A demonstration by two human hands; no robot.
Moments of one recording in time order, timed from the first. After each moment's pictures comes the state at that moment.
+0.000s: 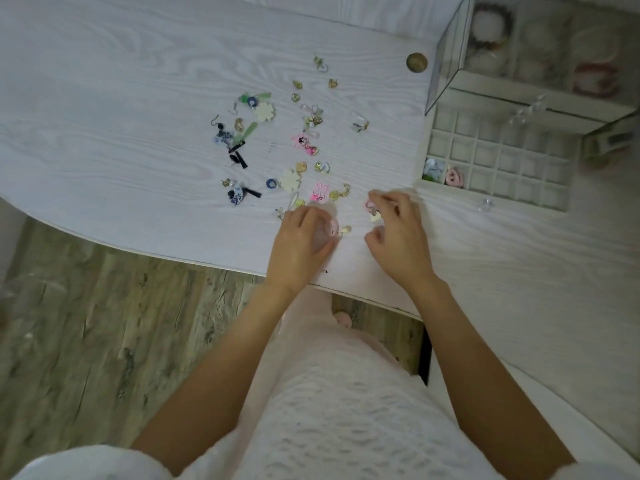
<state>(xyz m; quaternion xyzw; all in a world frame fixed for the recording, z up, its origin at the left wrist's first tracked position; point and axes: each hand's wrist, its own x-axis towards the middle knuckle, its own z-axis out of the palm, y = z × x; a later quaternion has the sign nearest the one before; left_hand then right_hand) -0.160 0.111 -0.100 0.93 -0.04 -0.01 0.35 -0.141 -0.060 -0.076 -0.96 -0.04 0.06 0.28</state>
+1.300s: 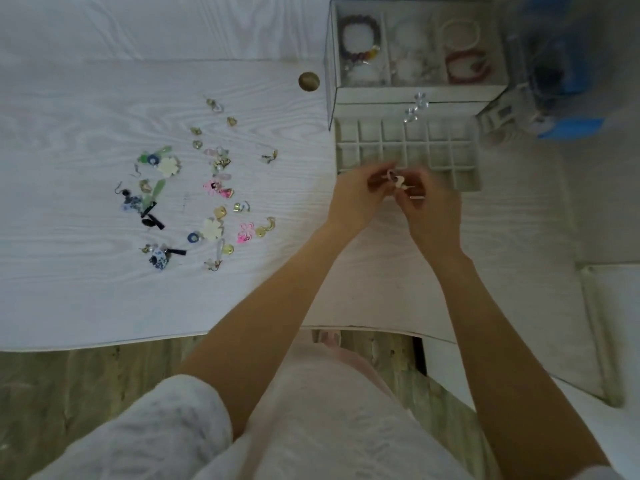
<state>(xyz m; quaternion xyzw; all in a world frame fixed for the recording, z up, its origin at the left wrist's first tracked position) -0.053 -0.065 -0.064 0.82 -0.10 -0.14 0.55 -0.106 -0.175 -0.050 -0.91 0.15 -0.09 0.39</state>
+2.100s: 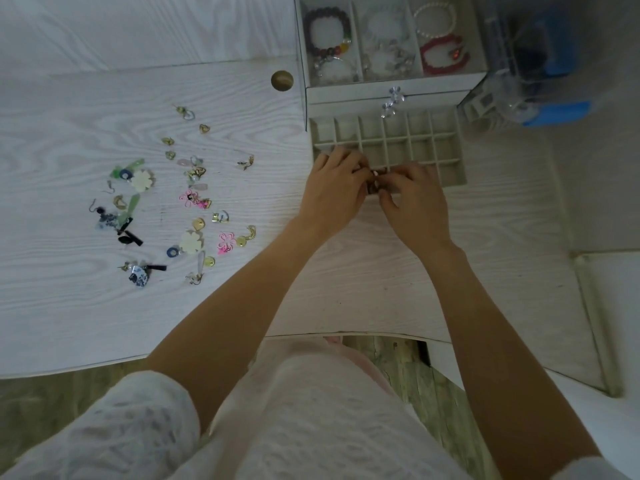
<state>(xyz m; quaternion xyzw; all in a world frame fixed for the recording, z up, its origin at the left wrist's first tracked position) -0.033 -0.061 -0.086 0.90 -0.36 0.09 0.21 -0.099 -0.195 -0.066 -0.97 0.09 -0.05 0.21</state>
